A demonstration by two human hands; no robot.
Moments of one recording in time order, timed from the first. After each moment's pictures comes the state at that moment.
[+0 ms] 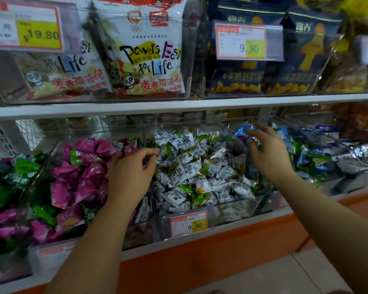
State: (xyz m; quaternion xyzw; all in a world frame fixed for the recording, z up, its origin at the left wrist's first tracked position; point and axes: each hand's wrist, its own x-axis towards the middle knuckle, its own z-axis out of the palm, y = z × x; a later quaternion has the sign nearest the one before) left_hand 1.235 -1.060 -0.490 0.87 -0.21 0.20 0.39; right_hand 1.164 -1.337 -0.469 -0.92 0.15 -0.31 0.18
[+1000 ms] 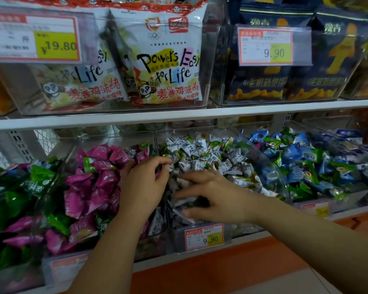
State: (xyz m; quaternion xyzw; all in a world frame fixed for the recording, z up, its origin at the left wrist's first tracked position) left_hand 1.242 -1.057 -0.492 0.88 -0.21 0.19 0.38; right_hand 1.175 -1.229 -0.476 -0.96 -0.24 -0.04 0.11
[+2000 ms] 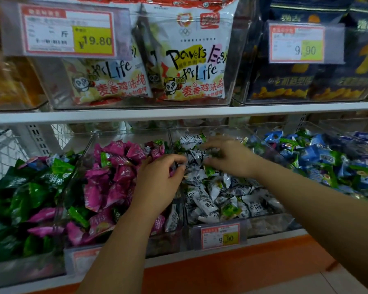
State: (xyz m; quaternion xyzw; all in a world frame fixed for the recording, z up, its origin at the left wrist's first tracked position) left_hand 1.237 -1.046 -0.482 0.89 -0.23 0.09 0.39; right_hand 1.244 -1.254 -0.458 -0.98 -0.09 -0.10 0.15
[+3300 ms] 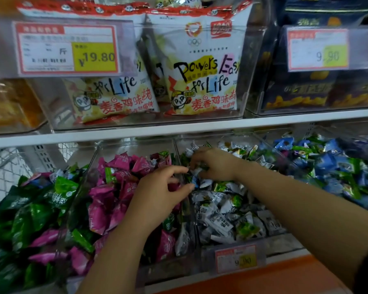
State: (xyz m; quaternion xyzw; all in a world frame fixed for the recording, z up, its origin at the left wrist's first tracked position) left_hand 1.256 -1.027 -0.481 0.87 -0.24 0.01 0.44; right_hand 1.306 -1.234 -0.471 -0.98 -0.17 0.00 0.07
